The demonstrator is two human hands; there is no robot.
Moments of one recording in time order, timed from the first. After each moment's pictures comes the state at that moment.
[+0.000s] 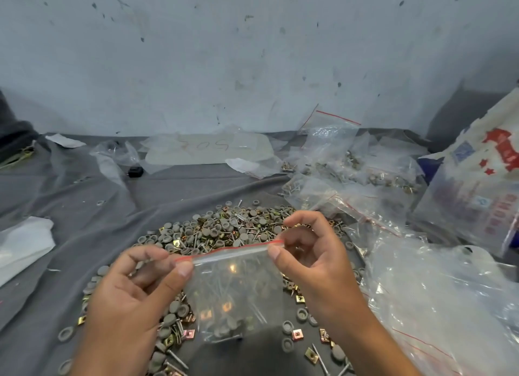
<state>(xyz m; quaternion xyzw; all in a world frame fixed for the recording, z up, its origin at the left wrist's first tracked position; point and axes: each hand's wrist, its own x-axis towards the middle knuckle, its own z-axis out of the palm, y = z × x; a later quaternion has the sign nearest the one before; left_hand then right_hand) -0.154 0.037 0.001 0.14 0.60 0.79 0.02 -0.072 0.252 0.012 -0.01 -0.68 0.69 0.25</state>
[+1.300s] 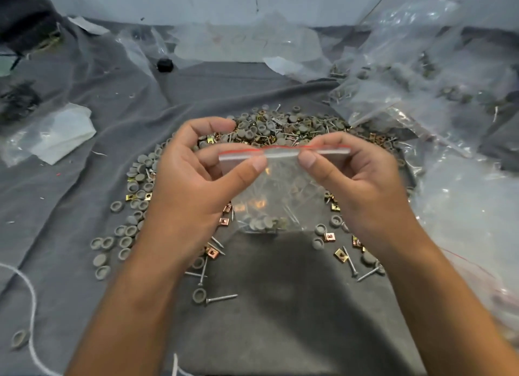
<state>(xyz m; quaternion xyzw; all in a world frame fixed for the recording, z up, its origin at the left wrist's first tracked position) -0.131 0.056 0.019 0.21 0.62 0.76 0.06 -0.072 0.242 0.002 0.05 -0.70 0.69 0.19</state>
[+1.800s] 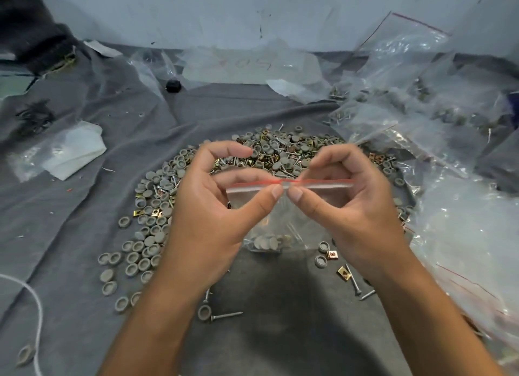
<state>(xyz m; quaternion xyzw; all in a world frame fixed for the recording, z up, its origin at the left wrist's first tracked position) -0.124 0.058 0.019 0.24 0.62 0.74 0.05 -0.072 0.228 0.010 0.06 -0.70 0.68 0.22</state>
